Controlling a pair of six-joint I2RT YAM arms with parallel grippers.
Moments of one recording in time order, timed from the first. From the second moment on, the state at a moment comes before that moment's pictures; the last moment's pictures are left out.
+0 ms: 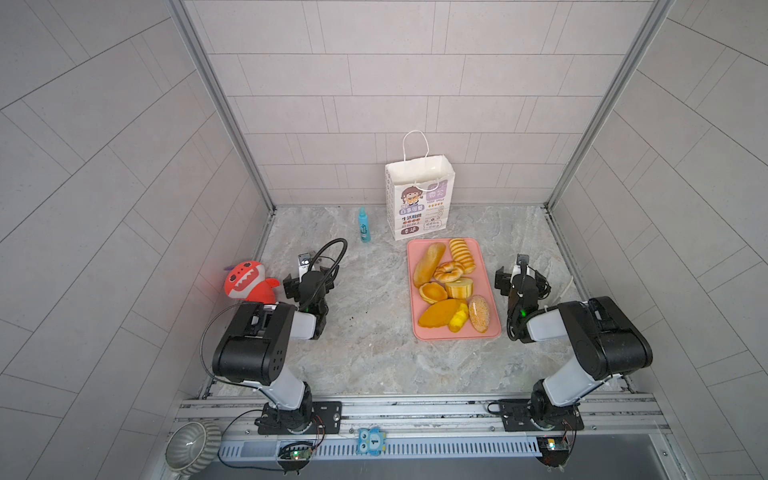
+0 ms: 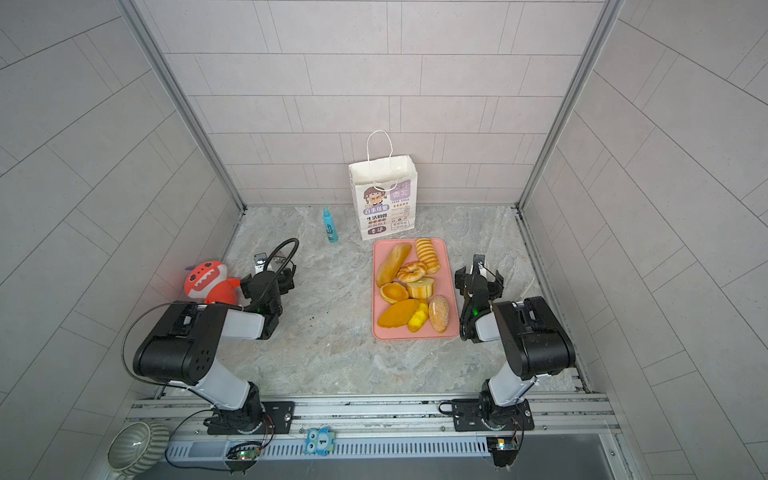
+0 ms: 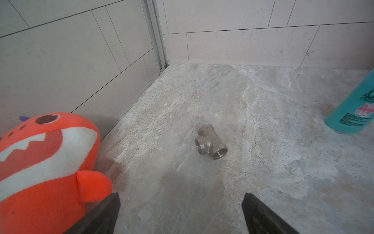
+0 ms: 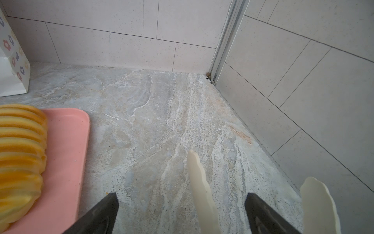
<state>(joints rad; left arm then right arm) -0.09 1.60 0.39 0.84 -0.51 -0.04 0.09 1.60 0.35 0.95 0.50 -0.04</state>
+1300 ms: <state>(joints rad) -0.10 1.12 0.89 -0.12 -0.57 -0.35 0.09 1.06 0.91 -0.25 0.47 0.29</state>
